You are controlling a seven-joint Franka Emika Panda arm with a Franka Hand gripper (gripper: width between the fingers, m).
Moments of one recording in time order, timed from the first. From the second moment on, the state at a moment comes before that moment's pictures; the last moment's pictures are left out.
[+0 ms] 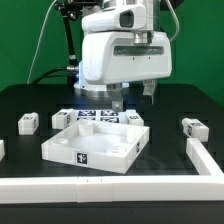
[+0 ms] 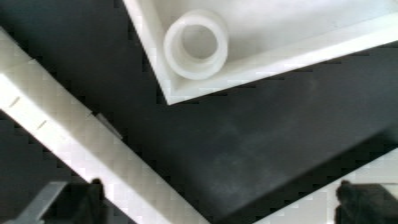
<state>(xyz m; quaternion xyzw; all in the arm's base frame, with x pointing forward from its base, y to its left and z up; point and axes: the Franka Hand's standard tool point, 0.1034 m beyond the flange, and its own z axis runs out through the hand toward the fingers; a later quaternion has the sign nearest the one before) 0.568 0.038 0.107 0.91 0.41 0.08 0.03</state>
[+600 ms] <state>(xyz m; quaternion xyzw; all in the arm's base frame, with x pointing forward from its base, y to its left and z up) 0.567 0.038 0.105 0.91 0.41 0.08 0.03</state>
